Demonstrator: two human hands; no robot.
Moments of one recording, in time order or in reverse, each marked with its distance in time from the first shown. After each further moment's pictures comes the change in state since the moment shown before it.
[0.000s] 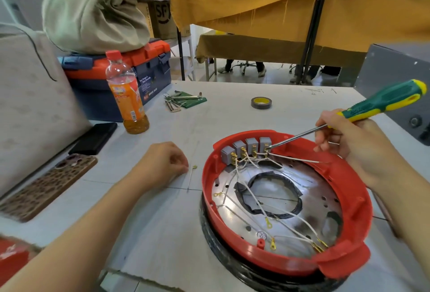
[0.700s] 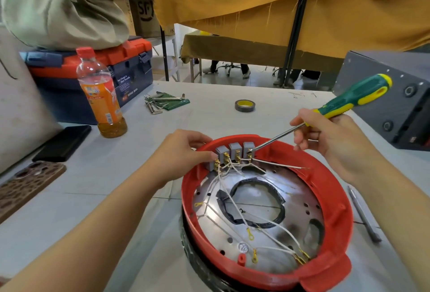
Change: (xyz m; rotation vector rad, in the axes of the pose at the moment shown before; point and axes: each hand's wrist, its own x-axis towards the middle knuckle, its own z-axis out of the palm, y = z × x) left_hand 0.016 0.071 0.007 -0.549 -0.074 -0.038; right_hand 0.011 -0.009 0.001 -0.080 -0.043 -0.011
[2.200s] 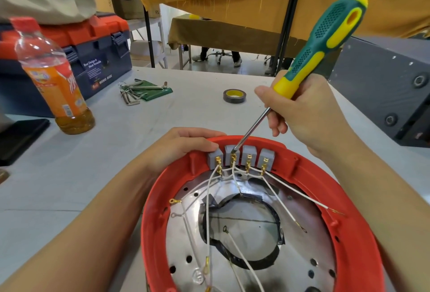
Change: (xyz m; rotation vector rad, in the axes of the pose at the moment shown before) left_hand 0.043 -0.003 0.026 -0.660 -0.325 -0.133; right_hand 0.041 -0.006 0.034 -0.324 -0.003 -0.273
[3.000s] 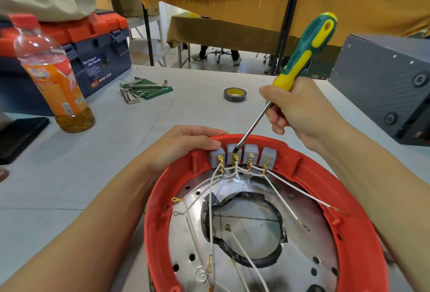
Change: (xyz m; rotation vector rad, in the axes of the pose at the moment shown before) left_hand -0.004 0.001 0.001 0.001 -0.020 0.000; right_hand 0.015 0.015 0.003 0.095 0.000 0.276
